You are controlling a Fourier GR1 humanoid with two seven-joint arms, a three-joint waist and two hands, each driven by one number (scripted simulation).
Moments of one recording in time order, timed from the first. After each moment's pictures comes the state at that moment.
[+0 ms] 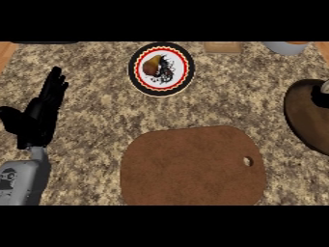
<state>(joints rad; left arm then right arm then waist) -0.25 0.20 0.09 -1.45 0.02 0.08 0.07 -0.42 -0.37 -0.34 -1.29 0.97 -0.29 0.41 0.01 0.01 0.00</state>
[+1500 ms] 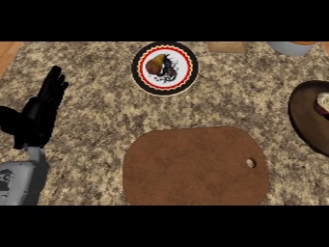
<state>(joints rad) -0.25 0.20 0.09 -1.47 0.03 0.05 0.09 -0.61 -0.59 -0.79 -0.32 0.52 -0.35 -0.44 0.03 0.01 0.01</state>
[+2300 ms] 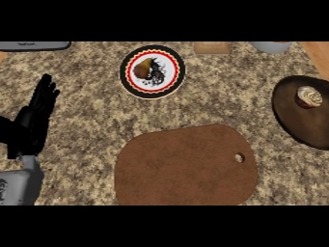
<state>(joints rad) -0.19 0.20 0.12 -1.49 0.01 0.08 0.08 -0.27 -0.50 -0.90 -0.66 0.21 0.13 -0.62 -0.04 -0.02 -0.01</state>
